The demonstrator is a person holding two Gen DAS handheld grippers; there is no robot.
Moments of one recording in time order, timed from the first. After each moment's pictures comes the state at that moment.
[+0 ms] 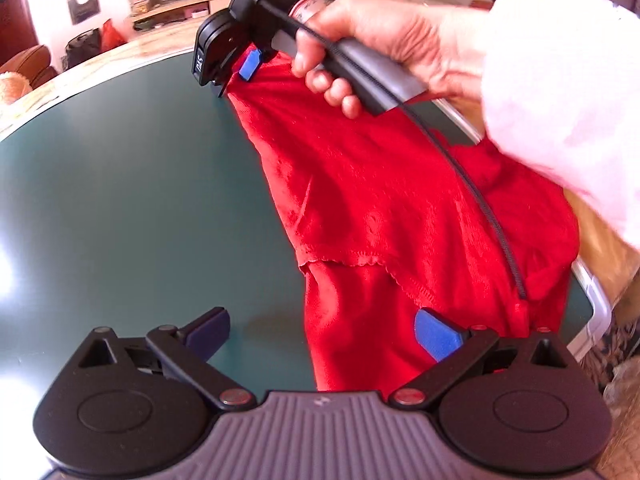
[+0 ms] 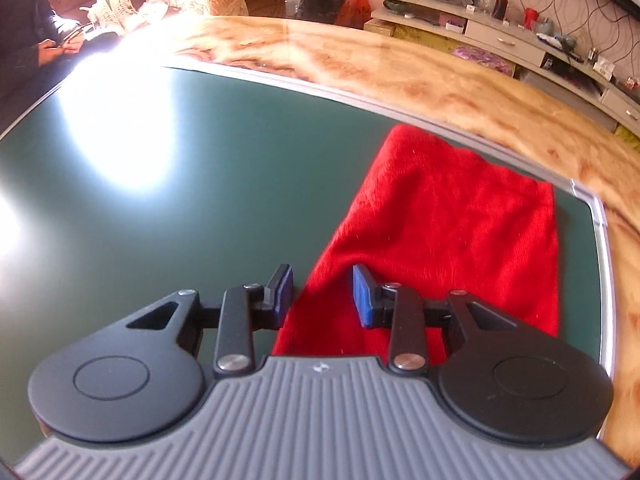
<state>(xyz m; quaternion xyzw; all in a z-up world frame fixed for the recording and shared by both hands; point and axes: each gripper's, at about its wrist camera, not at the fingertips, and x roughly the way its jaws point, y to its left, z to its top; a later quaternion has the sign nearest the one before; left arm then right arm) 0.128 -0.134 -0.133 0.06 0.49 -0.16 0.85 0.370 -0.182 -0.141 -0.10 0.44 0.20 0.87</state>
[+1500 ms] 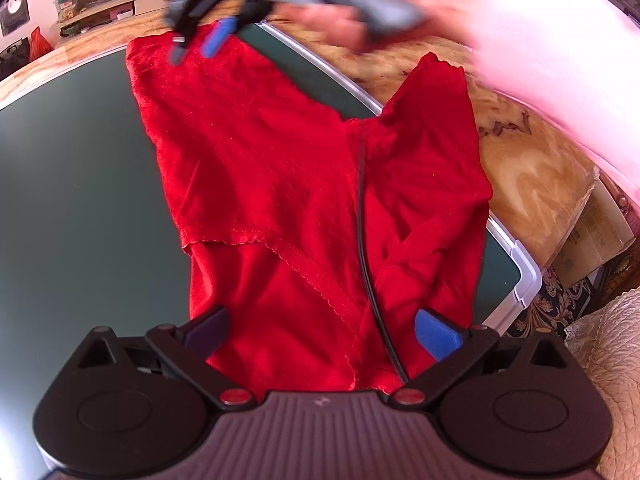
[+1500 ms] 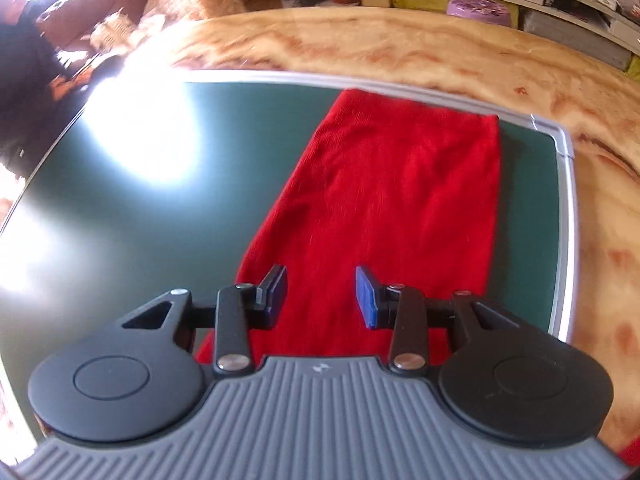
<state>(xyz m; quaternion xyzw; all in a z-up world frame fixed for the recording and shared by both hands) 0.110 -0.154 -0.136 0.06 0.50 -0.27 0.82 0.349 -0.285 -0.110 -0.02 0.50 0.24 0.83</state>
